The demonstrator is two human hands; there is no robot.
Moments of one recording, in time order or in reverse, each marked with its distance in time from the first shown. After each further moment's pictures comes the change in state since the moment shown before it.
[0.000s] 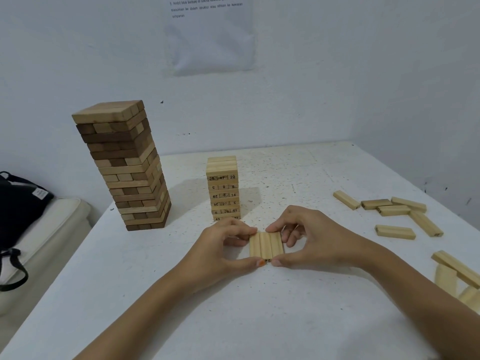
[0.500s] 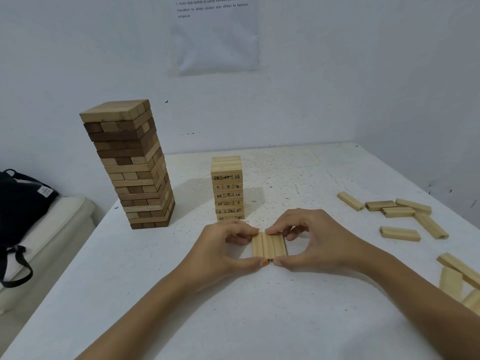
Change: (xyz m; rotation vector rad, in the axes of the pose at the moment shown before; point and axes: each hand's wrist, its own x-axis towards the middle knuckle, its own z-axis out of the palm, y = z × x) left_hand -0.002 0.002 -0.002 0.004 0.050 -0.027; right_hand 0.002 0.005 0.006 -0.003 0.036 -0.095
